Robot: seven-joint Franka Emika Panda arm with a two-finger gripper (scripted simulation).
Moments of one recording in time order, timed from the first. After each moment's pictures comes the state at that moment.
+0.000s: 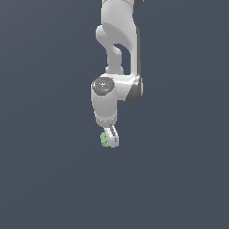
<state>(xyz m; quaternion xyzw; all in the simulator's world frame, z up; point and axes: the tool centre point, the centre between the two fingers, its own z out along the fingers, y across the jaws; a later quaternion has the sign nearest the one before) 0.016 -0.032 0.103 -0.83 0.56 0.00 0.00</state>
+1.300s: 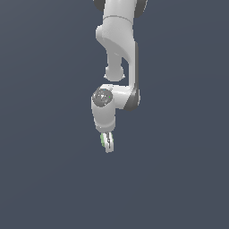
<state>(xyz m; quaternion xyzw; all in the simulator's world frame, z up) 0.016 -0.040 0.056 -0.78 0.63 0.00 0.00</state>
